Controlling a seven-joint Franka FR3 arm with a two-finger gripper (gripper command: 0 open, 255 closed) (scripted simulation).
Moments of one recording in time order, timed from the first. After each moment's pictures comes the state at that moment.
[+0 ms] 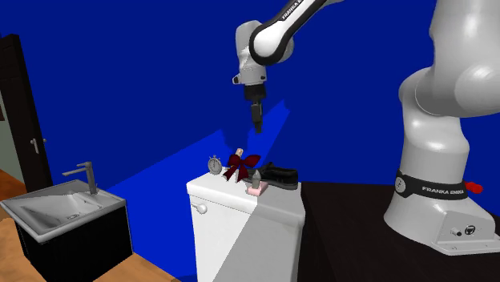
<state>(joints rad) -0.16 -0.09 -0.30 -2.36 -0.27 2.22 -0.27</state>
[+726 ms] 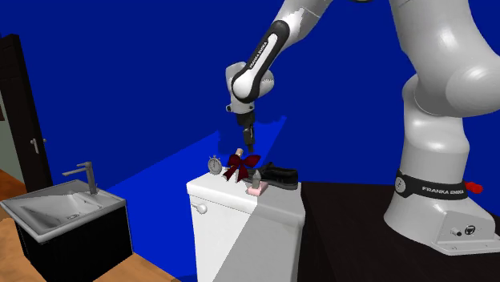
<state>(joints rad) -0.25 0.34 -0.34 -2.10 -0.18 2.36 -0.44</state>
